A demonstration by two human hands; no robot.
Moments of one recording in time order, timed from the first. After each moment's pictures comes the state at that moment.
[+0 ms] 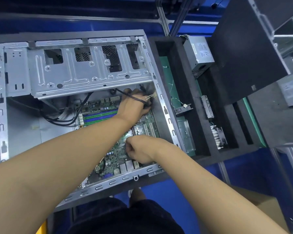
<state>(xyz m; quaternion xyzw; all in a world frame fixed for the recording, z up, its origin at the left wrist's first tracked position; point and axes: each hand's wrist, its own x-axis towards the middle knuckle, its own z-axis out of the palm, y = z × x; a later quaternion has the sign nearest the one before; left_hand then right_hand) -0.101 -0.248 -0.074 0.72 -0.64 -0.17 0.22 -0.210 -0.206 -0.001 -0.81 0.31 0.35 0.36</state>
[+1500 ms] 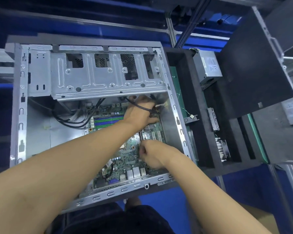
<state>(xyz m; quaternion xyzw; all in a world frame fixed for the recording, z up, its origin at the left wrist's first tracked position) -0.087 -0.245 -0.079 0.72 -0.62 -0.21 0.22 -0.210 -0.211 -0.011 -0.77 0.40 0.37 0.33</state>
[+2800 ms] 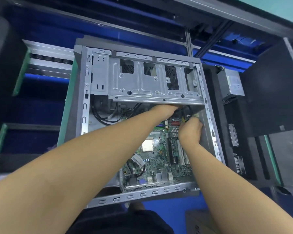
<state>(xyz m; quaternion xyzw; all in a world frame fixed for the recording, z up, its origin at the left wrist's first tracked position) -0.036 -0.233 -0.023 0.67 -0.30 -0.60 0.32 -0.164 -0.255 -0.050 -0.68 0.71 -0.06 0.17</state>
